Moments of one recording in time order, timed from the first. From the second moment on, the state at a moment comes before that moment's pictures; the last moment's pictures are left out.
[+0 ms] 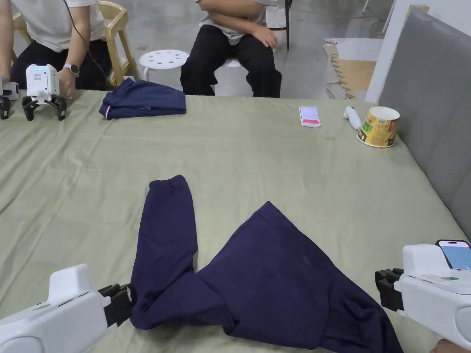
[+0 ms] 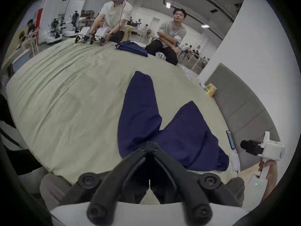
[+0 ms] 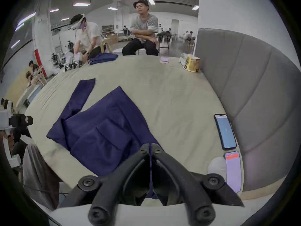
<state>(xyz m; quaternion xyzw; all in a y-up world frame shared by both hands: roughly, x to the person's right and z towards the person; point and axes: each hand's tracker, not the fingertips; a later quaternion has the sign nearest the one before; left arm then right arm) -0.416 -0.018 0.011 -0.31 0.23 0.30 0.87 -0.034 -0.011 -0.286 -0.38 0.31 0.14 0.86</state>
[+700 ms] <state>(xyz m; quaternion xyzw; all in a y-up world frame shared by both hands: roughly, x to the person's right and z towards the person) -0.389 -0.102 -0.047 -0.40 0.22 0.26 0.85 -0.058 -0.036 -0.291 -0.41 0.33 0.19 0.83</state>
